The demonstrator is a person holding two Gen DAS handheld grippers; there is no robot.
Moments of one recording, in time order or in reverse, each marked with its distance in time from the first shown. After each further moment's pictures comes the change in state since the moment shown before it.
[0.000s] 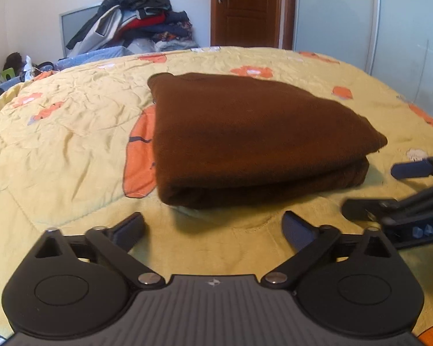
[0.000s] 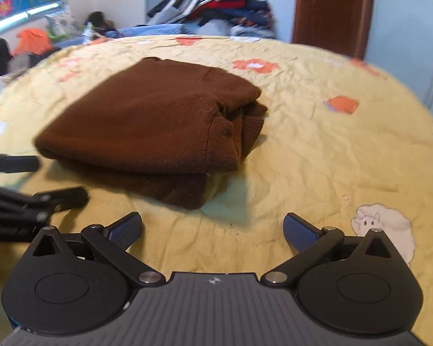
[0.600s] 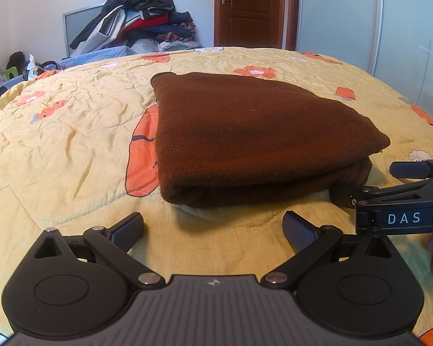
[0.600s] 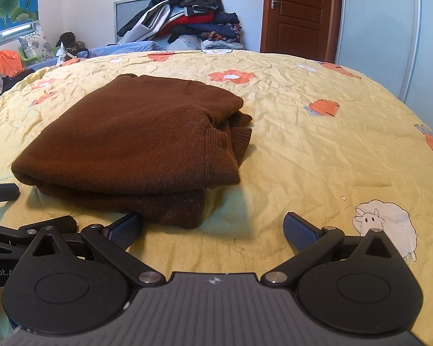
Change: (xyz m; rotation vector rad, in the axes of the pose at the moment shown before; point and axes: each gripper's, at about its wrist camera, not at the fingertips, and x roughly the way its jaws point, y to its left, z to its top) left arm -0.002 -0.001 -0.004 -0.003 -0.006 0.005; right arm 0.015 0.002 0.001 0.071 -0.059 -0.079
